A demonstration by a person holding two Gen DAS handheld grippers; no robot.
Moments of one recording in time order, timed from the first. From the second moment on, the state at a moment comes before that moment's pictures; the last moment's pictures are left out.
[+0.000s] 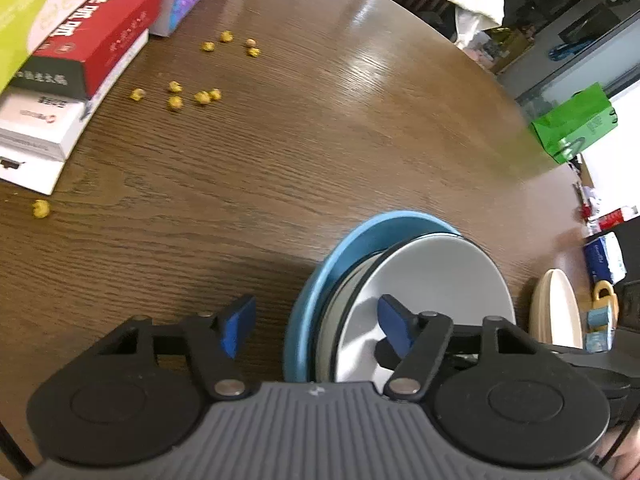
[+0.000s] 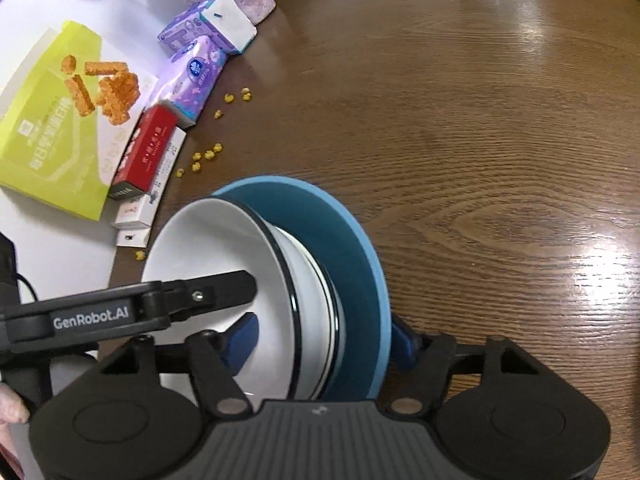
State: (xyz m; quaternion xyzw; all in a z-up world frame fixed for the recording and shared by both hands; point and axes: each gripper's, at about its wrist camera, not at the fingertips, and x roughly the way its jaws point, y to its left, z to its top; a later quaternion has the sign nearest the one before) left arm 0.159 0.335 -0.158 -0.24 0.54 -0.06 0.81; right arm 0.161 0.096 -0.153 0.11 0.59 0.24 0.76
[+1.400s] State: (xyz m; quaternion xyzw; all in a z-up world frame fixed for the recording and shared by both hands) left arm 0.167 0.316 -0.144 -0.22 0.53 -0.09 0.82; right arm 0.158 0.078 -0.142 0.15 0.57 0.24 0.77
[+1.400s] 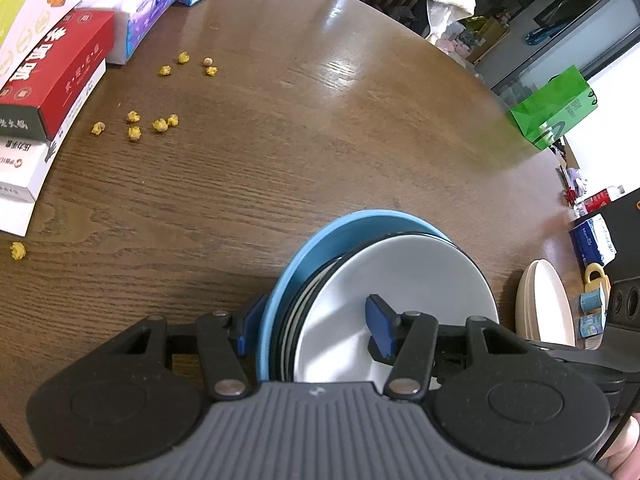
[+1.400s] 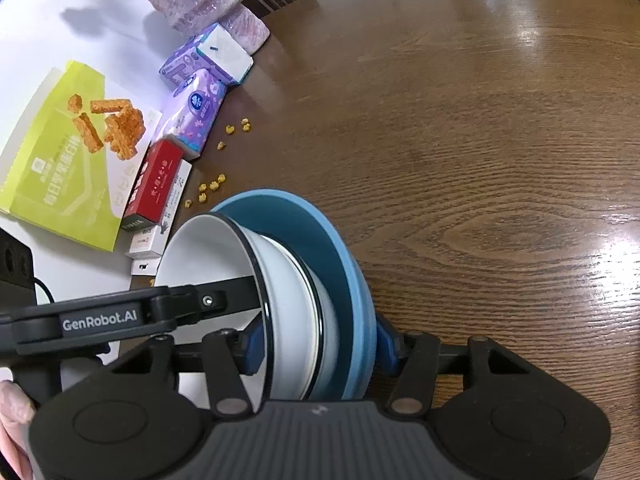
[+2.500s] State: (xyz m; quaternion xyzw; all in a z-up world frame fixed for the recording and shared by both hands) left arm 0.172 0.261 -0.106 -0.19 0.51 -0.13 0.83; right arm 0.147 0.016 -0.109 0.18 0.53 0.22 0.80
